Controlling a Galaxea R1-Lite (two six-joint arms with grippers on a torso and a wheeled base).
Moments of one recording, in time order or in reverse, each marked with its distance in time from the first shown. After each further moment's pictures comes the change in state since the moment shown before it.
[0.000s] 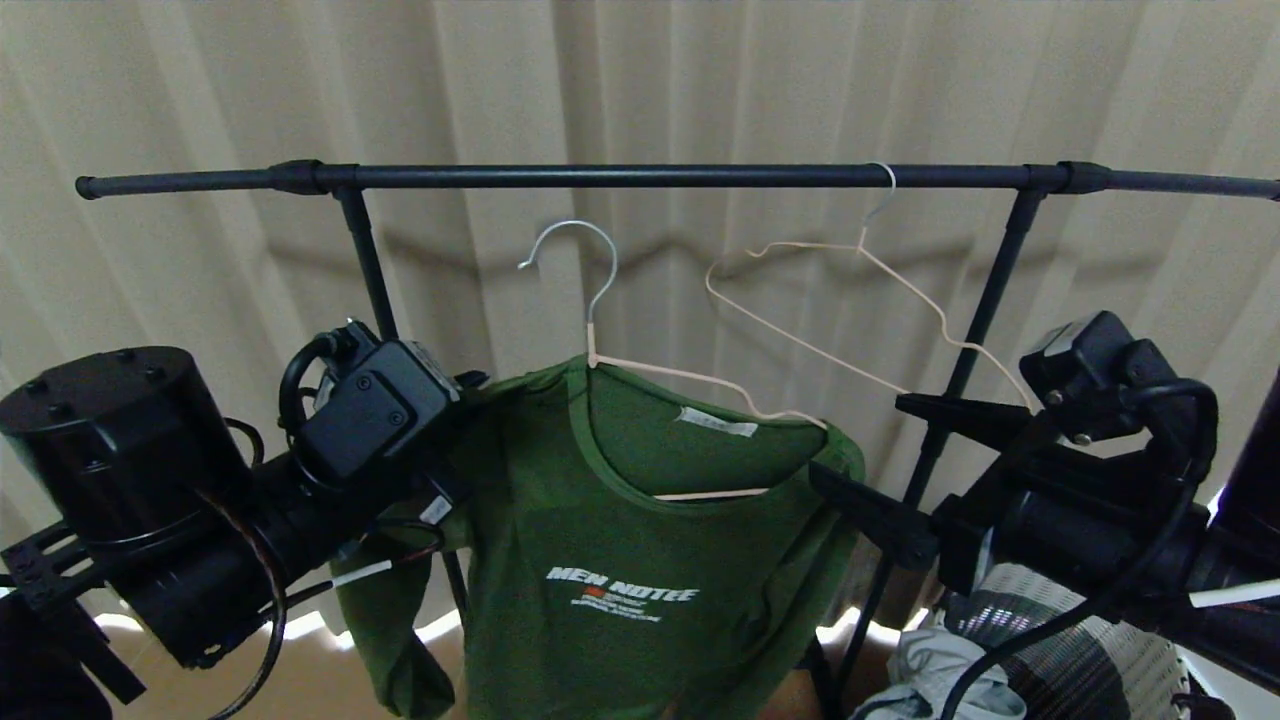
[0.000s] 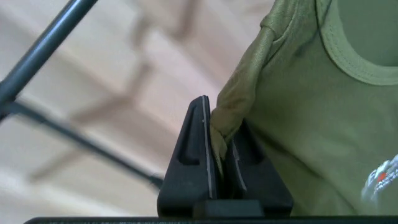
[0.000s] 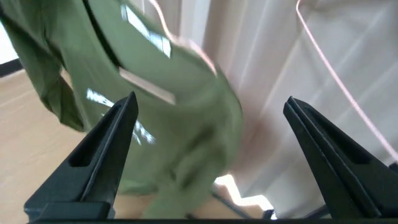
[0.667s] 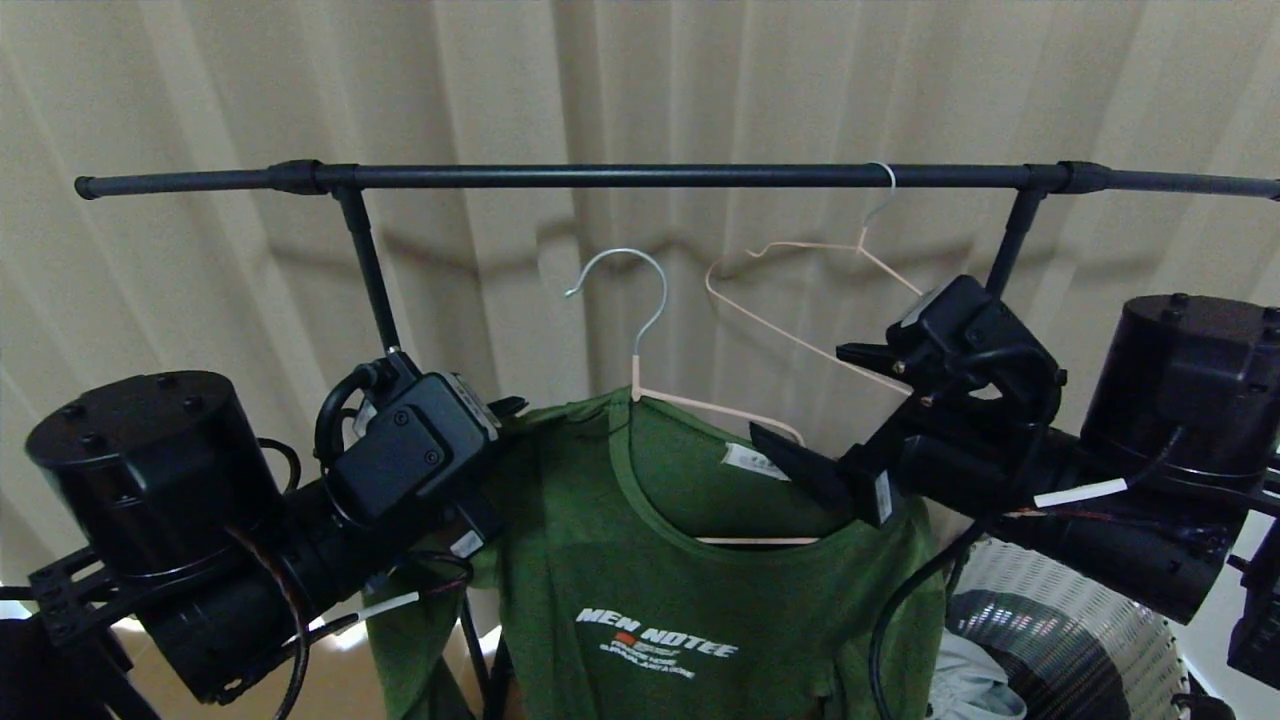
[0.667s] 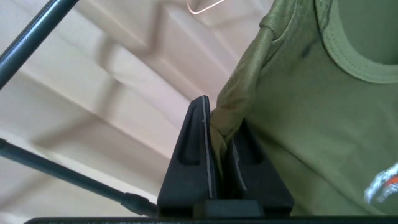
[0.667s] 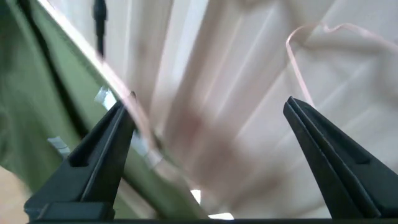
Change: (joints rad) left arm -0.084 0.011 0.015 0.000 -0.003 -0.007; right arm 0.002 0.163 -0.169 -0.006 -0.016 -0.200
